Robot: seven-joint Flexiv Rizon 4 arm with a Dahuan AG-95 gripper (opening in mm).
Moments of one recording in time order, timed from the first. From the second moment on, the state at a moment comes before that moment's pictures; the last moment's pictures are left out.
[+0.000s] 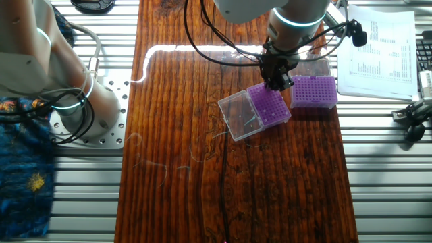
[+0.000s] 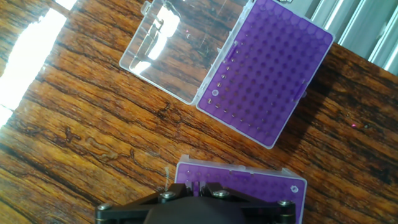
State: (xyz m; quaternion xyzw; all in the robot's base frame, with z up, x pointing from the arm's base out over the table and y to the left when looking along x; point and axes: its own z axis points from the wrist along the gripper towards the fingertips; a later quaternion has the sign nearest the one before) arm 0.504 0.058 0.052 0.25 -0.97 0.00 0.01
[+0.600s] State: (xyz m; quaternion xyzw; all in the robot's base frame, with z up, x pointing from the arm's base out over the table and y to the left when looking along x) arm 0.503 0.058 0.099 0.25 -0.97 -0.01 0.03
